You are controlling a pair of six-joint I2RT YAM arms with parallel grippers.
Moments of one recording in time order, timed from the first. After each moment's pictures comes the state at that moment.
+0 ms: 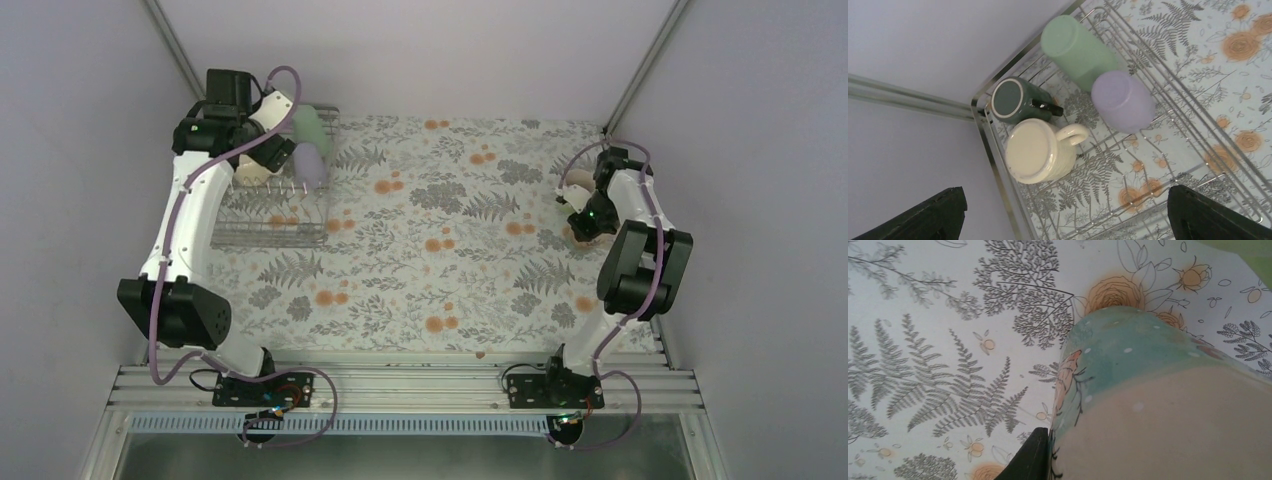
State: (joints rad) left arm -0.07 1.56 1.76 -0.95 -0.08 0.63; right arm -0.24 1.80 1.42 -1.11 0.04 -0.82
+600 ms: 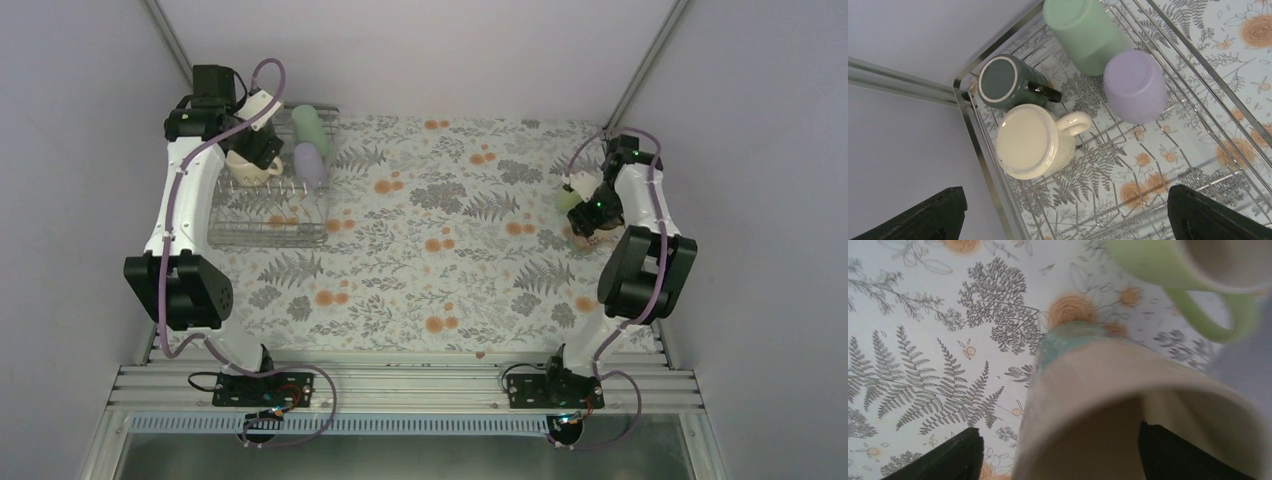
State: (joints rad) left arm 0.05 1.67 1.81 -0.98 0.01 0.64; right arm -0.26 1.79 1.48 -1.11 0.03 -0.85
